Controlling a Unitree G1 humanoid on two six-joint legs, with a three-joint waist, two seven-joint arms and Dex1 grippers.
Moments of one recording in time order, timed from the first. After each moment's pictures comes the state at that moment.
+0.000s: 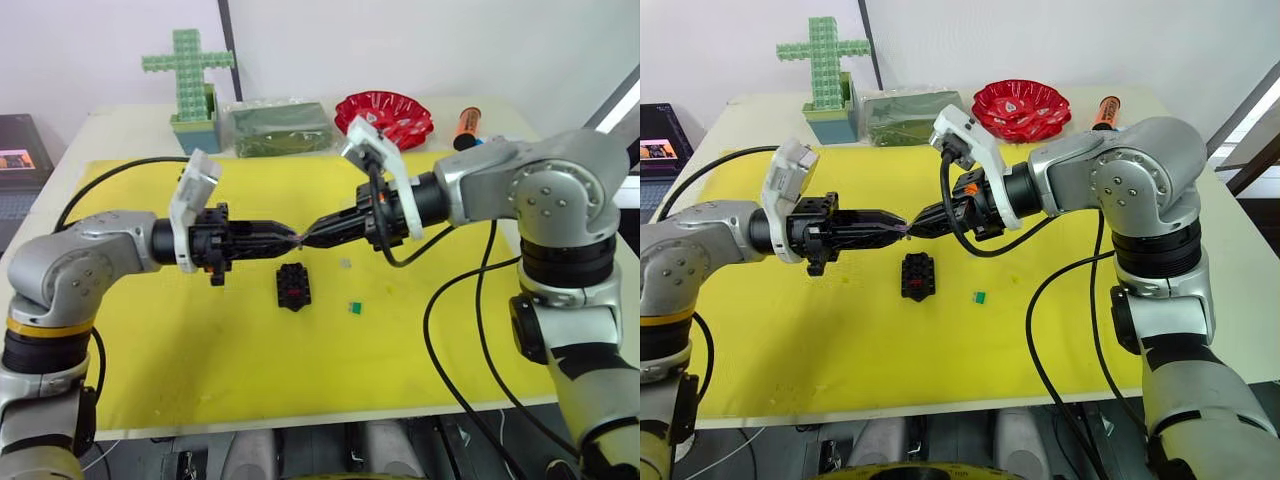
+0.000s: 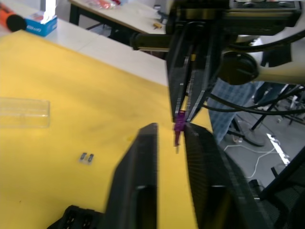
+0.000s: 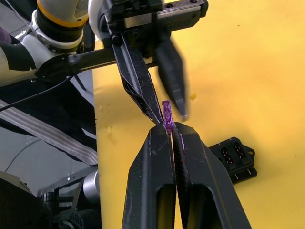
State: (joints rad) left arm -0.57 0.78 0.09 -0.27 -0.97 0.98 -1.01; right arm -1.11 -0.53 0.12 -0.22 0.89 1.53 0.81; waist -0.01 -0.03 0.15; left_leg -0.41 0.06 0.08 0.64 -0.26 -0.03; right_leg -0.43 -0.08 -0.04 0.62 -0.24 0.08
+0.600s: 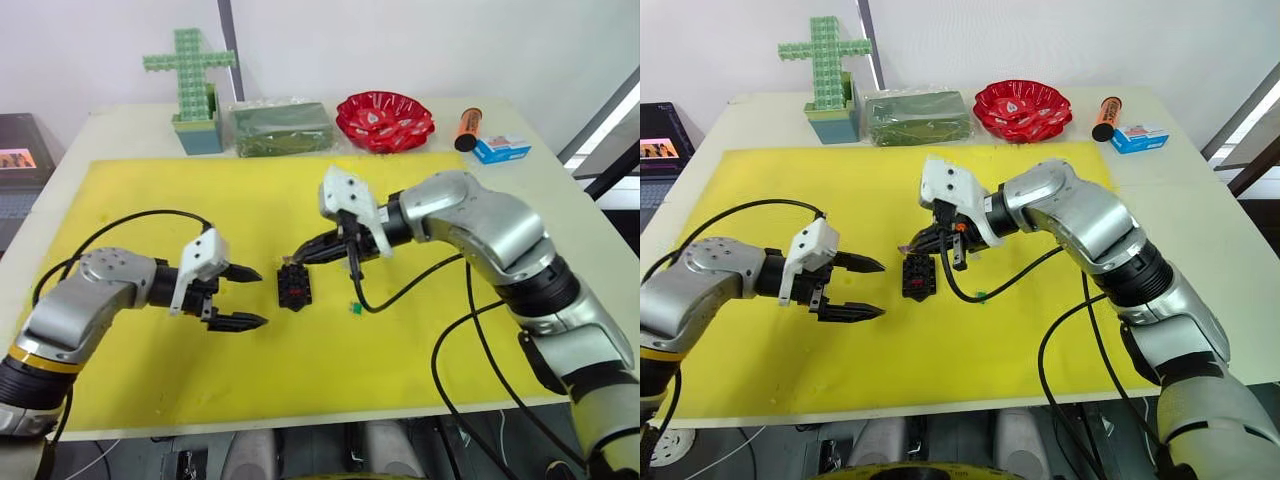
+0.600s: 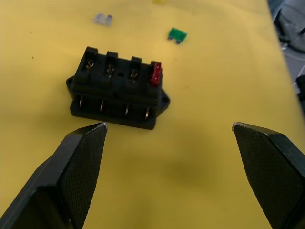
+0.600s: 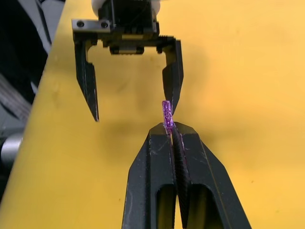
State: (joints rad) left arm -0.35 0.91 -0.13 -0.20 -0.50 0.55 -1.22; right arm -0.97 -0.61 0.48 -0.17 0.47 0.82 1.08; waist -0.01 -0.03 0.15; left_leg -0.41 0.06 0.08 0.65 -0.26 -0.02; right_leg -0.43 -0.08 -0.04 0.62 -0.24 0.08
